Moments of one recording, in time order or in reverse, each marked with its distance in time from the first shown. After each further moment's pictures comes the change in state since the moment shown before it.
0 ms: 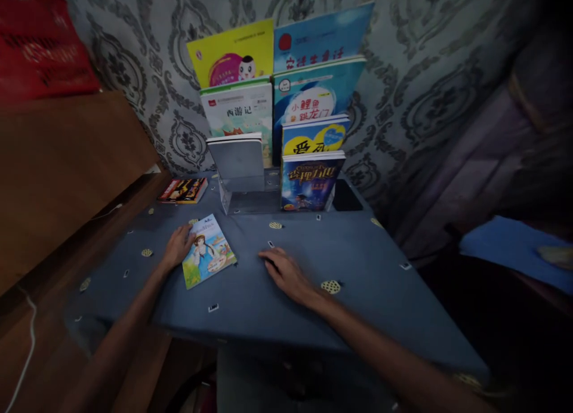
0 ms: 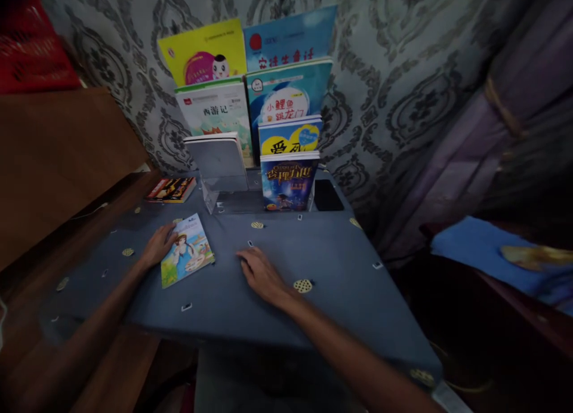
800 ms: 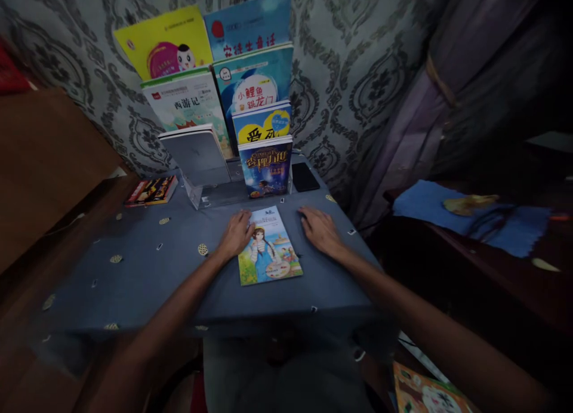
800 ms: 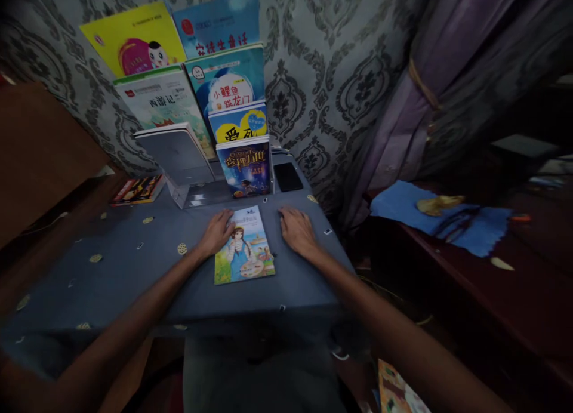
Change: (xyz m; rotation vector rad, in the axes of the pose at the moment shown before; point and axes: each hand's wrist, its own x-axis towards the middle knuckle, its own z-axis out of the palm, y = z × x) left_hand 0.000 0.246 0.070 -0.247 -0.043 0.503; right_hand -0.050 0.088 -0.123 -0.536 0.171 0.394
